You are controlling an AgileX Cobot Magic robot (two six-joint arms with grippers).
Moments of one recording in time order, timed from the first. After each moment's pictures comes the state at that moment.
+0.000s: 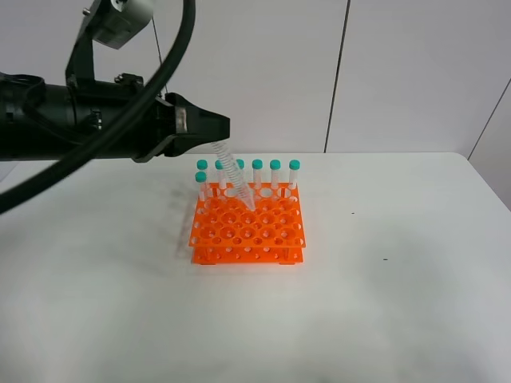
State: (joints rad) left arm -0.54 1.23 -0.86 -1.25 0.21 1.02; right arm 0.03 -0.01 -0.50 0.08 1.04 -0.08
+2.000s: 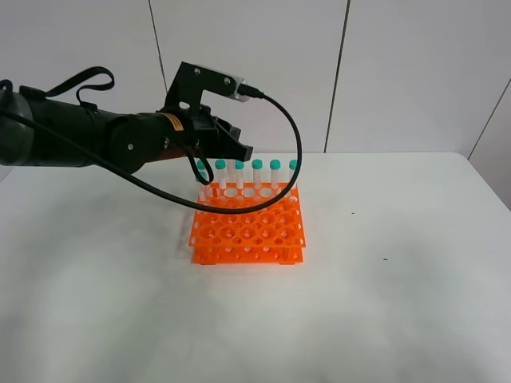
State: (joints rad) left arm -0.55 1.79 -1.09 -0.03 -0.31 0.17; right arm 0.03 -0.01 -0.50 0.08 1.04 -0.08
